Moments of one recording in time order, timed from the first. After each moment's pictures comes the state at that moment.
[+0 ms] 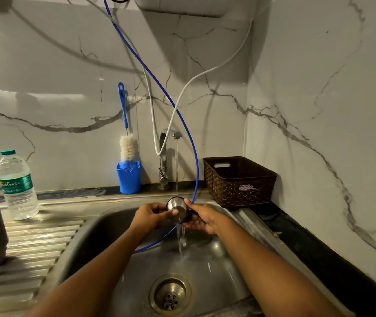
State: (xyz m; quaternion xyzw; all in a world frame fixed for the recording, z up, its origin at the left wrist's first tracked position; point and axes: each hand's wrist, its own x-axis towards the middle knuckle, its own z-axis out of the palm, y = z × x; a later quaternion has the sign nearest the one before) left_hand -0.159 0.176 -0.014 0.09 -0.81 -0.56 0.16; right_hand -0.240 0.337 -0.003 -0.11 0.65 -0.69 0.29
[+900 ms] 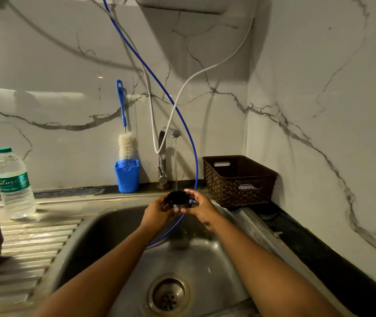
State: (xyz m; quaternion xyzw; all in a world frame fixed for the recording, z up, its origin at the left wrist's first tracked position) left_hand -0.172 0.194 -0.014 0.06 -0.80 -0.57 0.19; right_hand -0.254 0.333 -0.013 -0.26 0.72 -0.63 0.12
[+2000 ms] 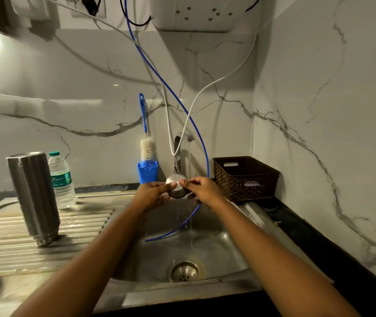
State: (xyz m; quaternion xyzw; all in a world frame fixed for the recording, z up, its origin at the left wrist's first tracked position) left_hand -0.090 0.176 0.063 0.17 -0.74 -0.62 0.18; right_hand -0.160 0.336 0.065 -0.28 0.78 -0.56 0.05
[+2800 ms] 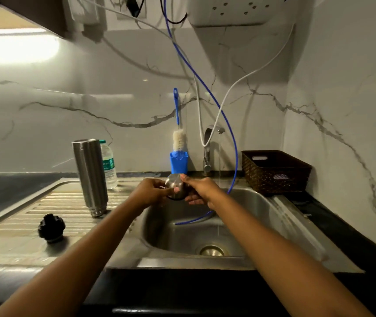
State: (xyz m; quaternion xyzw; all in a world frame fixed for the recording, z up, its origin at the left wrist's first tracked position) left_hand 0.020 0.143 0.069 0.17 -0.83 -0.50 0.19; right_hand -0.088 0.279 0.065 -0.24 0.71 -0.63 0.22
